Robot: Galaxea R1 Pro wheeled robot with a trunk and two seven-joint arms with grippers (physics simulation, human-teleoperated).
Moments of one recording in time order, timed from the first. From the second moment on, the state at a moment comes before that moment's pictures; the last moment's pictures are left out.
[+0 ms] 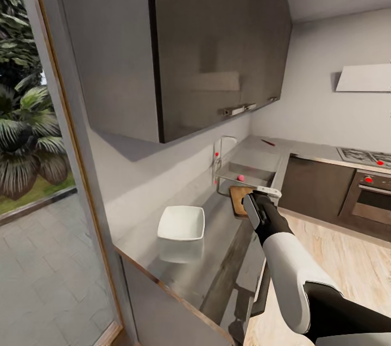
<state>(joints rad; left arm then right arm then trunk) 0.00 0.00 0.00 -0.37 0.00 -0.29 0.00 -0.96 0.17 -0.22 -0.65 -0.04 0.59 -0.55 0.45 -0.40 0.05</state>
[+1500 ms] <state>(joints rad) 0.00 0.00 0.00 -0.37 0.00 -0.29 0.00 -0.96 0.17 -0.22 -0.81 -0.04 0.59 -0.55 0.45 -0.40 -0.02</state>
